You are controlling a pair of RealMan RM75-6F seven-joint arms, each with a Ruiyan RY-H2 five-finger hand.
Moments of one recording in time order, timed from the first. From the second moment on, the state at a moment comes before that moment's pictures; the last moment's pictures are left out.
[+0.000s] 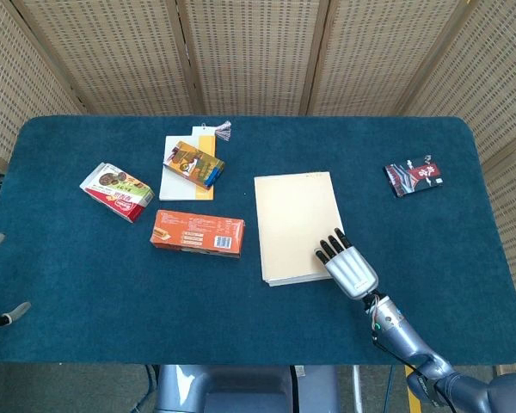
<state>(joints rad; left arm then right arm) -0.04 -0.86 -0.03 -1.89 1.52 1.51 -0.14 0.52 -1.72 0.03 -0.94 -1.72 1.26 -0.30</state>
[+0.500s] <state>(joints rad) -0.05 -0.86 -0.02 -1.88 1.53 1.50 -0.14 0.56 -1.77 0.04 -0.84 -1.71 1.27 -0.25</state>
